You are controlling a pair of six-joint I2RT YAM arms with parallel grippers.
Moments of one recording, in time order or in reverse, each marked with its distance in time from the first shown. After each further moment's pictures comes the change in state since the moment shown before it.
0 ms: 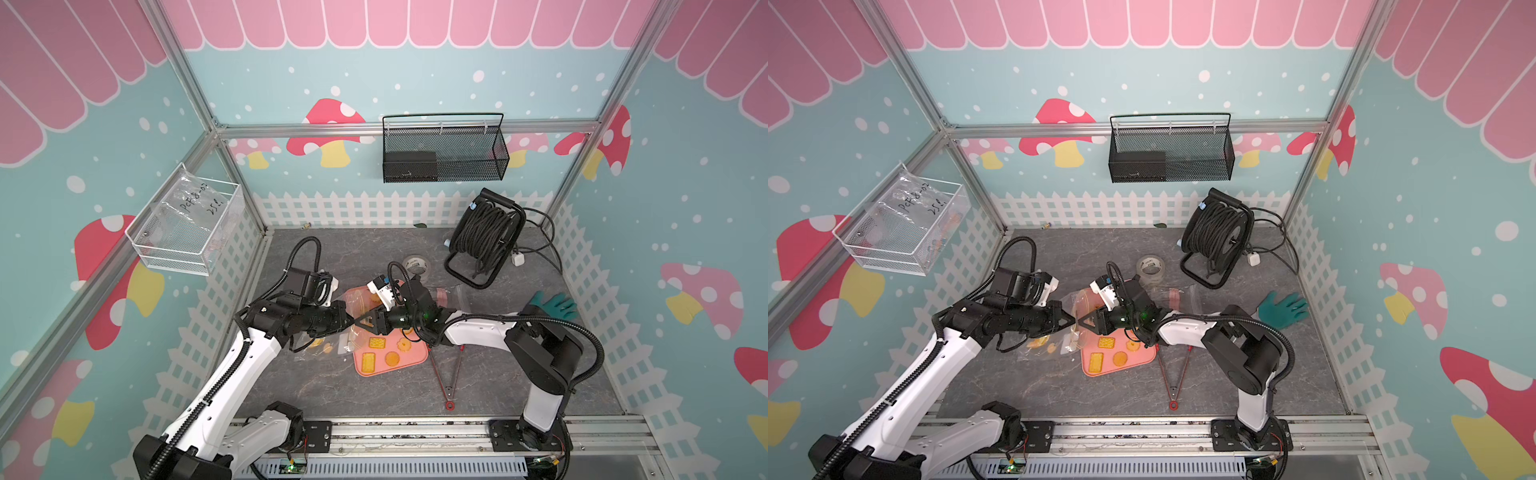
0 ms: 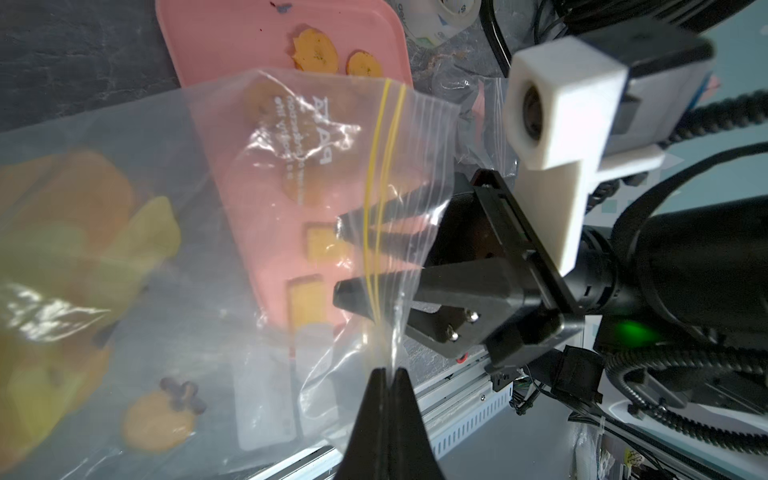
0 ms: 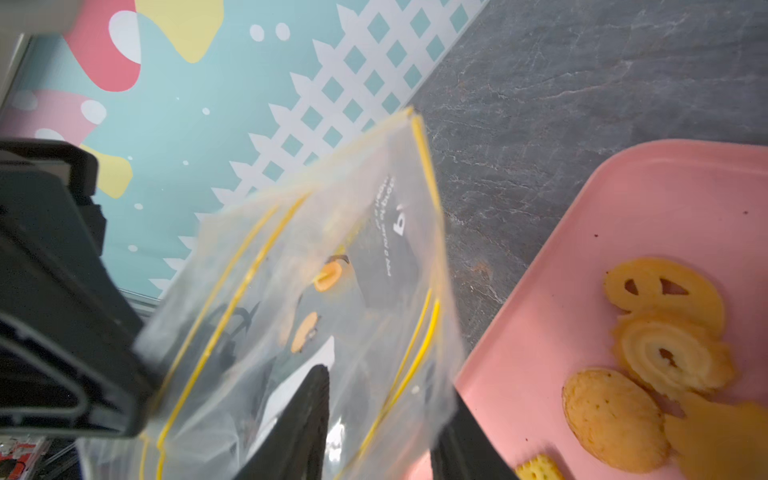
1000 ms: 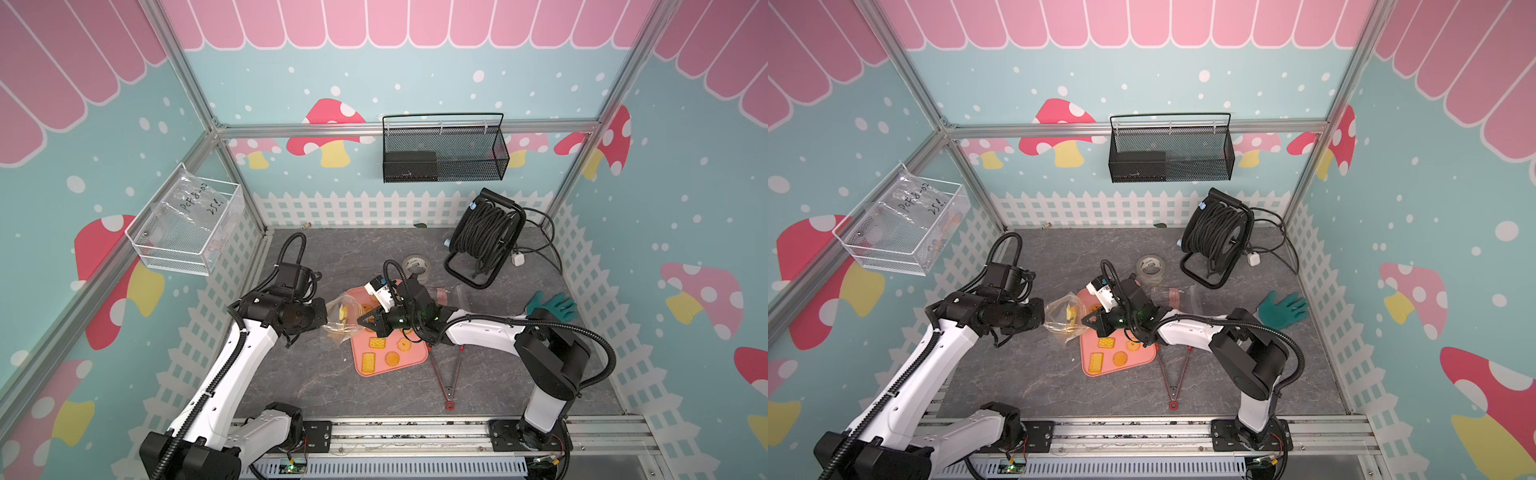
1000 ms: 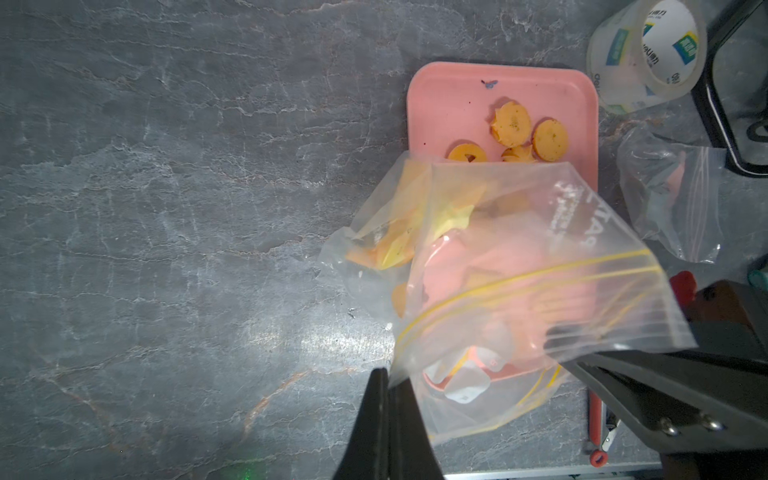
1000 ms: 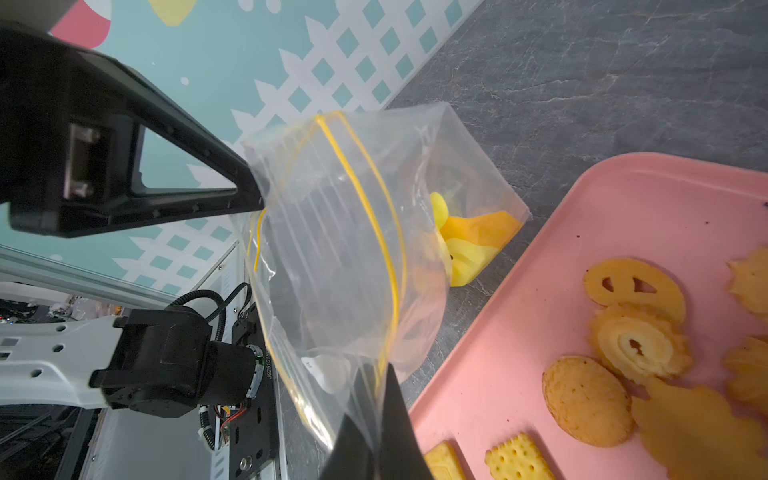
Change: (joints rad) left arm 0.096 0.047 0.062 -0.149 -0.359 0.081; right arm 0.021 -0.047 0.035 -0.138 0.046 -0.097
